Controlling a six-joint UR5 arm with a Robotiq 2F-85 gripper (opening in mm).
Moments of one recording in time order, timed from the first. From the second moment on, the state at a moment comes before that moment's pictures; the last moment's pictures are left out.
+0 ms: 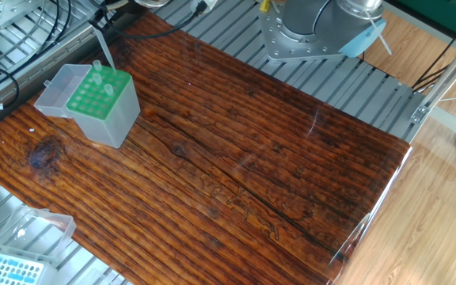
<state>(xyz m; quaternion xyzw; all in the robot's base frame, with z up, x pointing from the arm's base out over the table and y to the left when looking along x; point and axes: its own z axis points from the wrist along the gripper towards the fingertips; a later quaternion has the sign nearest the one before) 0.499 -0.180 0.262 0.74 -0.56 0.31 0.23</state>
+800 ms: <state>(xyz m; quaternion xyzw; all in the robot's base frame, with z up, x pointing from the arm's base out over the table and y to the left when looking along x) 0.499 -0.180 0.259 0.73 -0.56 0.31 0.23</state>
